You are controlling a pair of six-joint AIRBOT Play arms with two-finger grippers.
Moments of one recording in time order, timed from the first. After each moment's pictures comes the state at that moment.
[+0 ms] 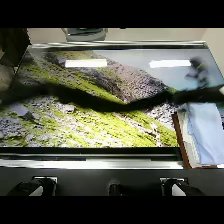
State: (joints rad) left arm -0.06 -0.90 1.29 1.02 -0.88 -1.43; right arm -0.23 -1.07 1.31 -1.03 1.19 0.90
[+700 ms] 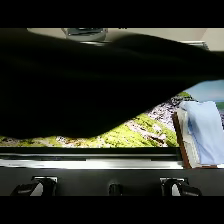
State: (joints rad) left arm 0.15 -0.71 1.92 1.17 -1.10 -1.57; right arm -0.23 -0.59 1.62 -1.22 1.34 1.24
